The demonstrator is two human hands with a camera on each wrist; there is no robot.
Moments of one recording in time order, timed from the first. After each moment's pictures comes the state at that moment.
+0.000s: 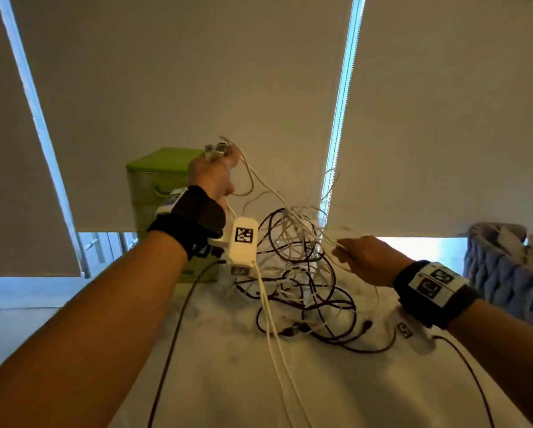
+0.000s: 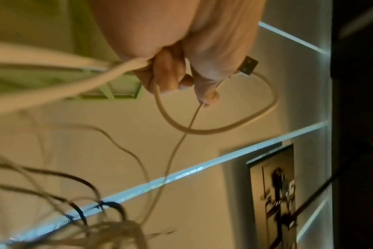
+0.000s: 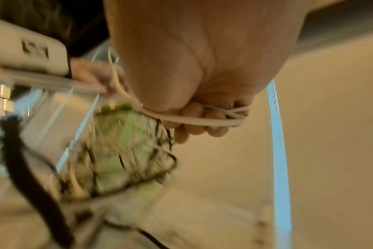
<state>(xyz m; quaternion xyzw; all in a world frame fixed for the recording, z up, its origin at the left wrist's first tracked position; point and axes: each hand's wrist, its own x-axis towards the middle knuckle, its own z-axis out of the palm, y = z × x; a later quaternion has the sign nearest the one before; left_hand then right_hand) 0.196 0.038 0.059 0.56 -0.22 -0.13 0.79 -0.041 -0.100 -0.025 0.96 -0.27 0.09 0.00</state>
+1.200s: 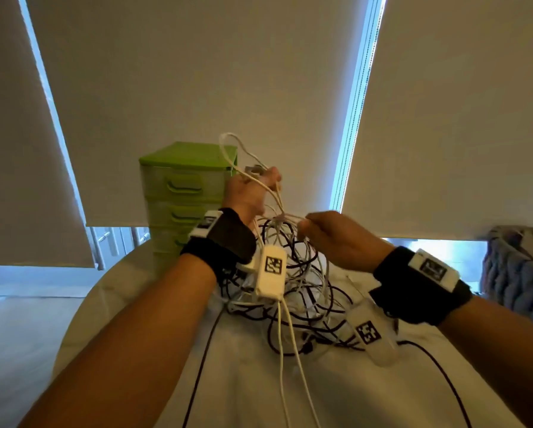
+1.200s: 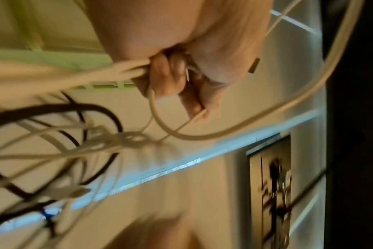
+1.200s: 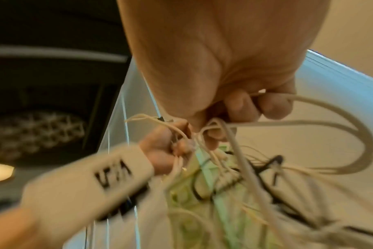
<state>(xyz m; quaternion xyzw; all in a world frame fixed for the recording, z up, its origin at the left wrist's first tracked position) 0.177 0.027 0.024 0.57 -0.31 -0.16 0.75 0.012 -0.036 0.013 0.95 -0.15 0.19 -0.19</state>
